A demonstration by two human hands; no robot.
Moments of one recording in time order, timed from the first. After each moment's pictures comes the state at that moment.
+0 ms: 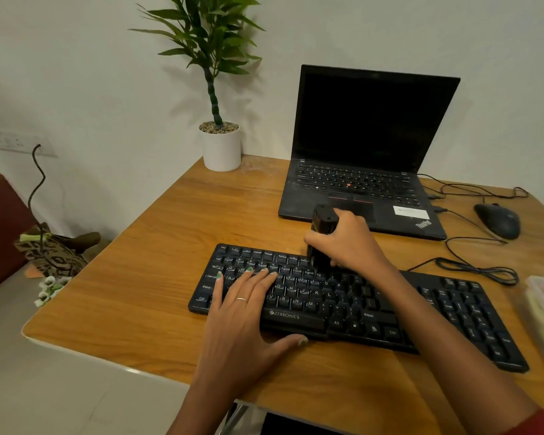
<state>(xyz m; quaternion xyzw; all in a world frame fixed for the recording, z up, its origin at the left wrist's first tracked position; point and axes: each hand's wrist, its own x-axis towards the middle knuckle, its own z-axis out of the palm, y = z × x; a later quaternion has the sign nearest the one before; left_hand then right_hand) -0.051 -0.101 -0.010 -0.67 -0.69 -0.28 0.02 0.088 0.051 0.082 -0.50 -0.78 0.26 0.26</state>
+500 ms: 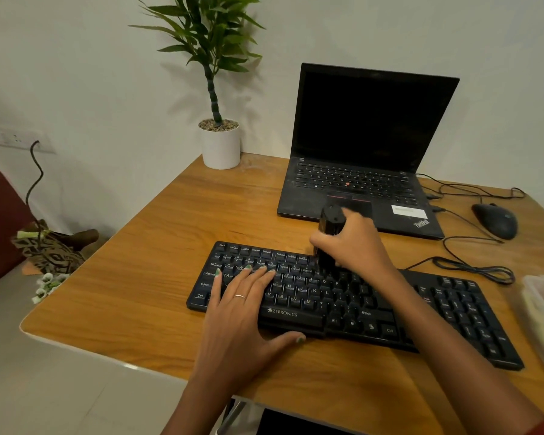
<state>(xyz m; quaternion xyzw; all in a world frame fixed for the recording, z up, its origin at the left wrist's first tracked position) -0.051 -0.100 -0.012 -0.67 -0.69 -0.28 0.02 0.099 0.042 0.083 -0.50 -0.79 0.21 0.28</state>
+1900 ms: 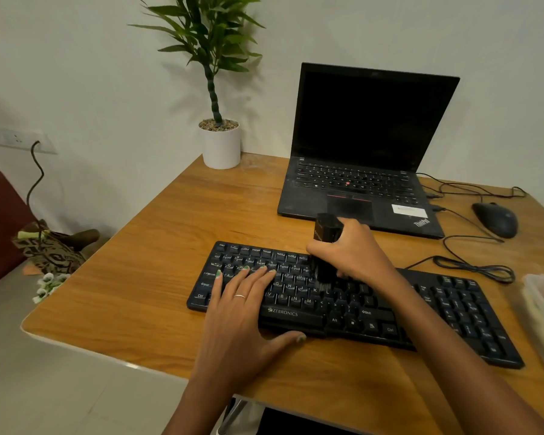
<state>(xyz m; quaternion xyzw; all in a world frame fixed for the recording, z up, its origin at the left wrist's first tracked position) -0.052 -0.100 -0.011 -0.67 -0.69 -0.27 0.03 0.099 0.032 0.085 -0.50 -0.77 0.30 0.24</state>
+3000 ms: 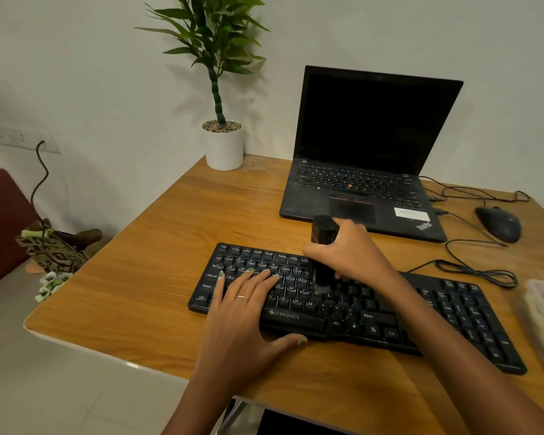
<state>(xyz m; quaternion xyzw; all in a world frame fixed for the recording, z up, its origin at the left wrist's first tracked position) -0.051 -0.100 -0.014 -0.67 -0.69 -0.27 0.04 0.095 0.029 0.091 -0.50 -0.79 0.31 0.20</state>
